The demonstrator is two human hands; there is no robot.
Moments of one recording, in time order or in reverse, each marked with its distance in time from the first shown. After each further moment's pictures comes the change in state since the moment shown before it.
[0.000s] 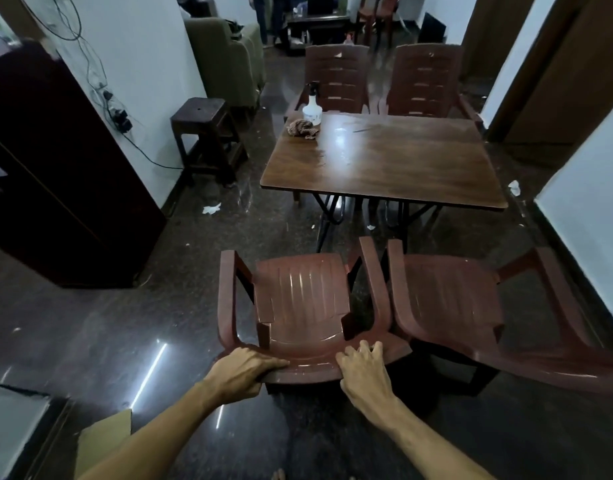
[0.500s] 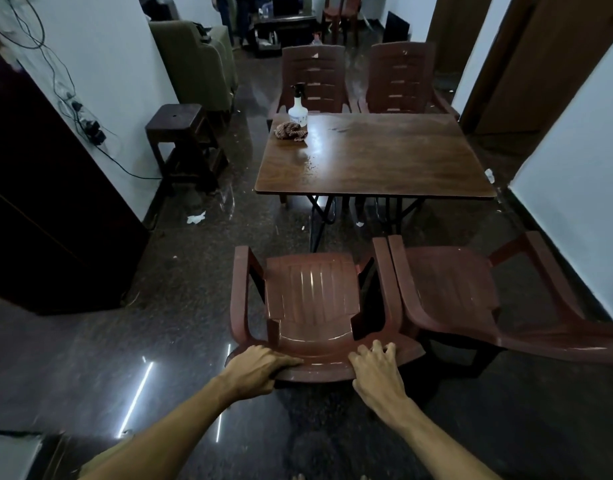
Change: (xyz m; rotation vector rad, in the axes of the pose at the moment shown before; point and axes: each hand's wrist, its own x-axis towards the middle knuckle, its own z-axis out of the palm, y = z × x) left_hand 0.005 -0.054 -0.017 -0.052 -0.026 0.109; right_hand 0.016 -0.050 -0.005 -0.010 -0.083 0.172
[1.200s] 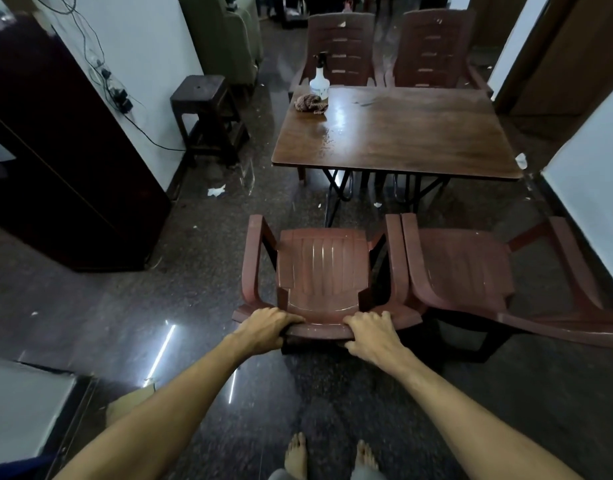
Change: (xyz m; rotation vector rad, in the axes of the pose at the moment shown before) left_hand 0.005 0.031 0.003 -0.014 -0.031 -0.234; right_hand 0.004 0.013 -0.026 0.158 -0.162 -0.164
